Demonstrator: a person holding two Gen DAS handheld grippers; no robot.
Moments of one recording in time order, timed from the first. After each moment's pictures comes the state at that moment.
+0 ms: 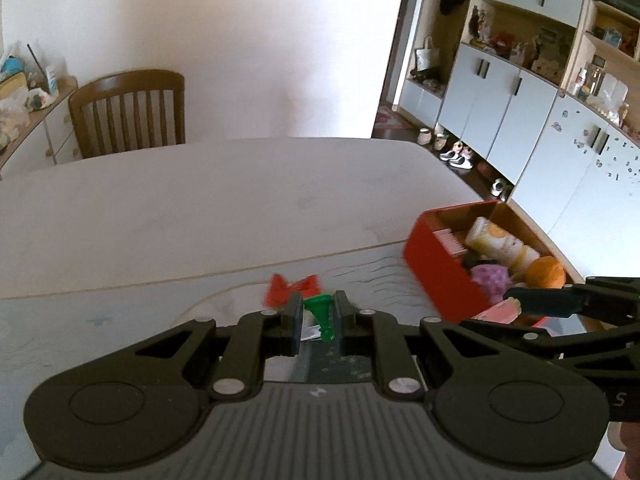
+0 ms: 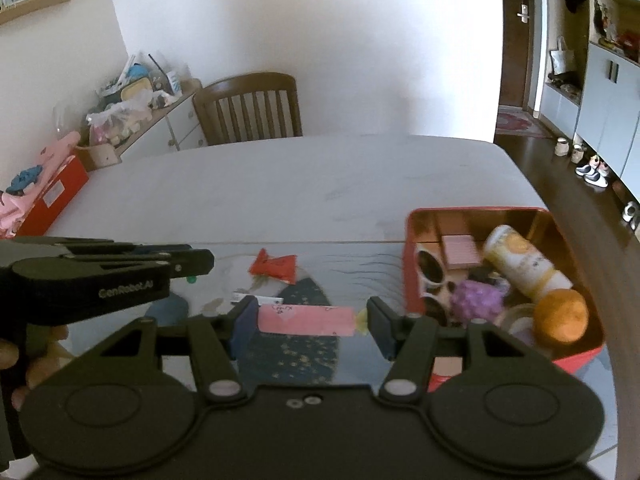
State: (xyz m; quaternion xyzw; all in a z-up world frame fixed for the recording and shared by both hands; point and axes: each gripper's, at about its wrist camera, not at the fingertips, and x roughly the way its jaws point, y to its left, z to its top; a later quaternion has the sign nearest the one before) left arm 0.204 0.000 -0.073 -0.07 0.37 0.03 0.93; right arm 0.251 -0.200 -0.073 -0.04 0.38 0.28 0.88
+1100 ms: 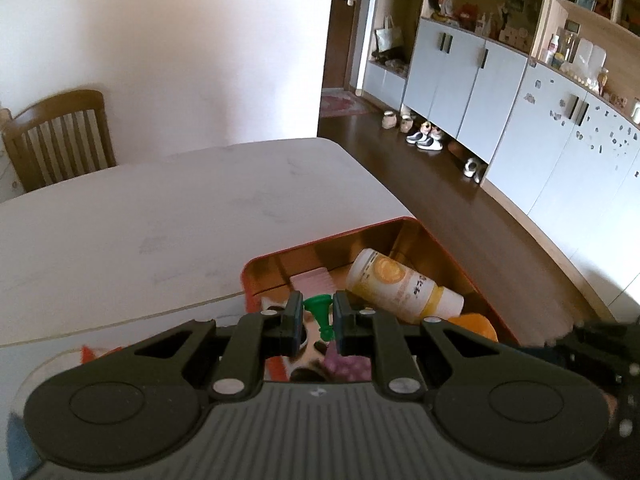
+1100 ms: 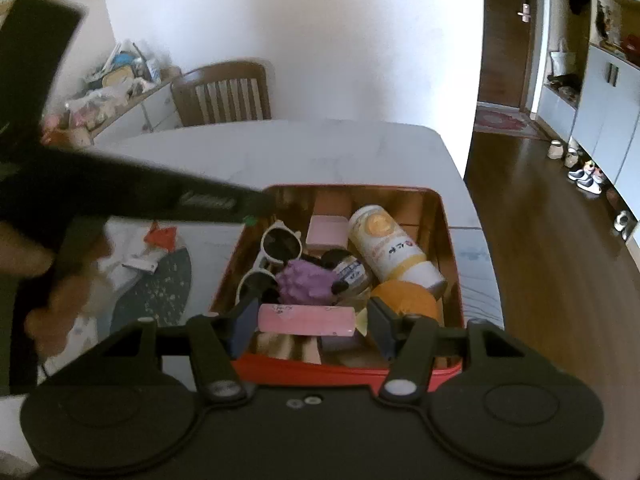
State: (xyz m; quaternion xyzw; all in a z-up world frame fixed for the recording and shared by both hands) left arm 0.331 -0.161 -0.085 -0.04 0.39 -0.01 0.92; right arm 0.311 -0.320 -0.097 -0.08 0.39 0.29 0.87
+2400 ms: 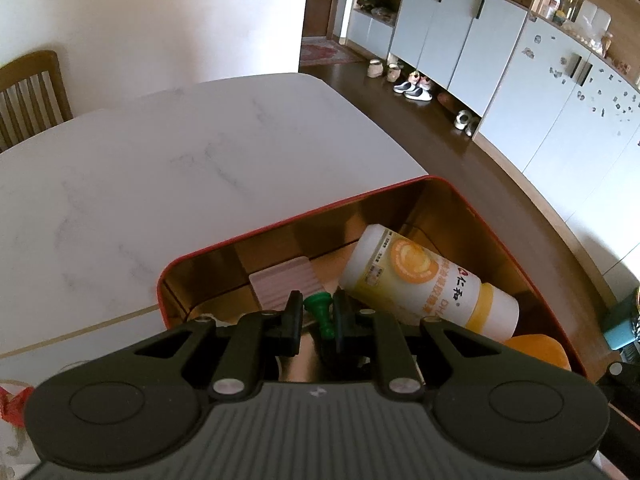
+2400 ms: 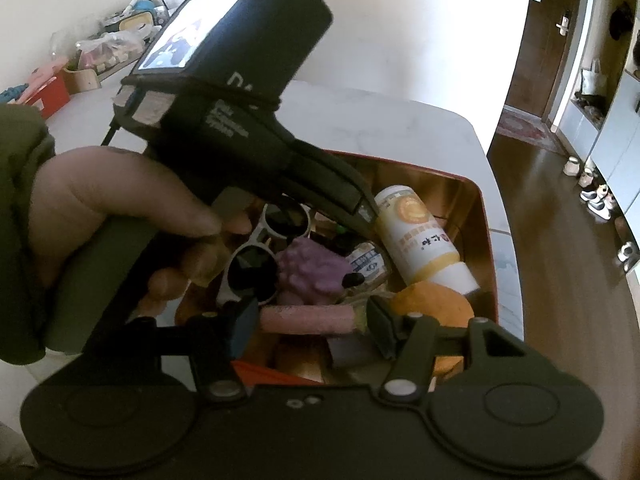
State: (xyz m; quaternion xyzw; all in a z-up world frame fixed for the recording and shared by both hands) left arm 0.411 -0.161 -0.148 -0.04 0.46 -0.04 0.89; right arm 0.329 -0.292 -0.124 -0.15 0.41 0.31 0.85
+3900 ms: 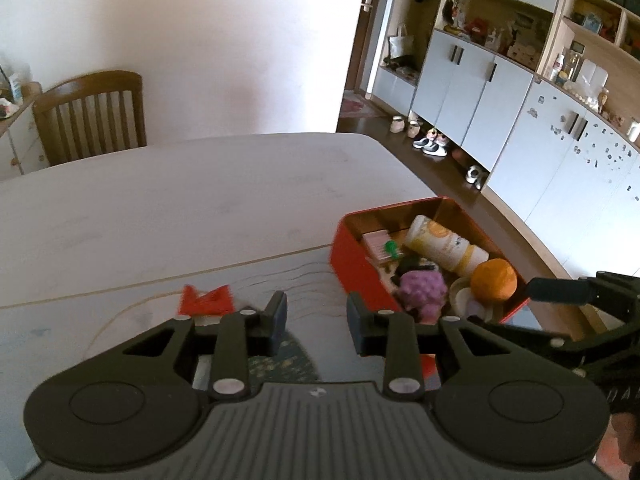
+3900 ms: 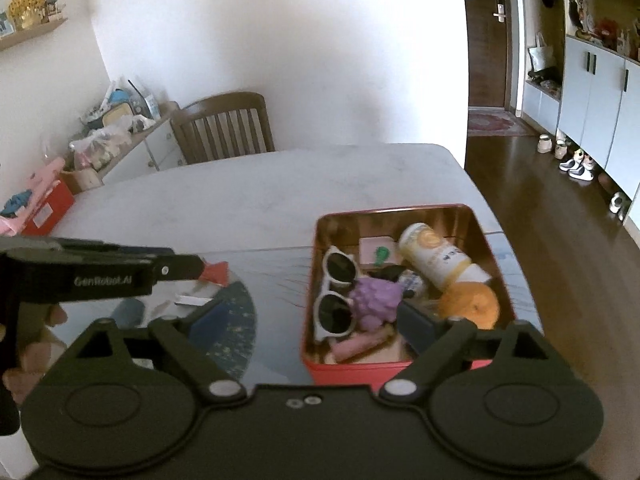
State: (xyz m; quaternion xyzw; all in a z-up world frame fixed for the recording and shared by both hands) left arm 0.235 -0.066 -0.061 -0.07 0.38 -0.01 0.92; right arm 0.266 -0.280 -0.066 -0.02 0.37 0.27 0.89
